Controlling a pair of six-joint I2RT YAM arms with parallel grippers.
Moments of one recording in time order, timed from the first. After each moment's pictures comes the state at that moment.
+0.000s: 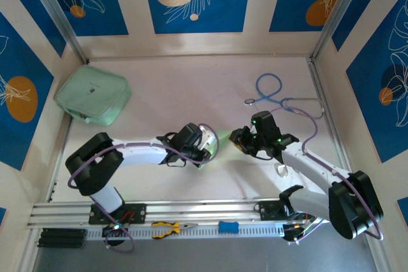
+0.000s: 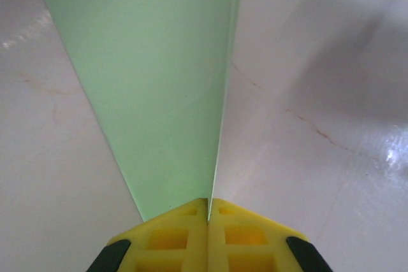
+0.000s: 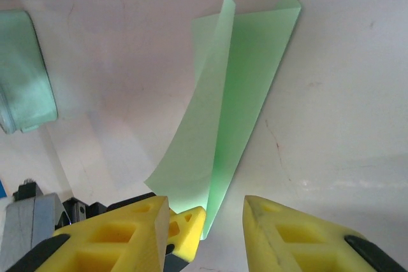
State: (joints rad) left arm -0.90 1.63 0.77 -0.03 0.26 -0.28; right arm 0.46 1.12 0.55 -0.28 -0.36 1.10
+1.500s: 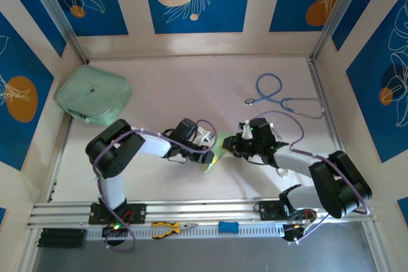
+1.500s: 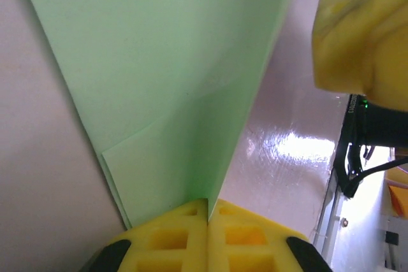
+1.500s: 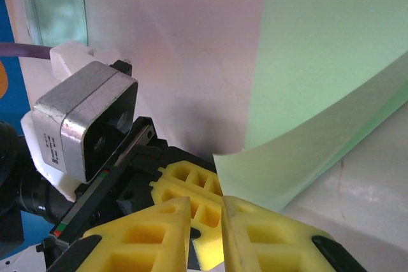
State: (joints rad) left arm -0.77 1.86 0.77 0.22 0.75 -0.53; right arm 0.46 1.32 0.39 0.19 -0.61 1.00
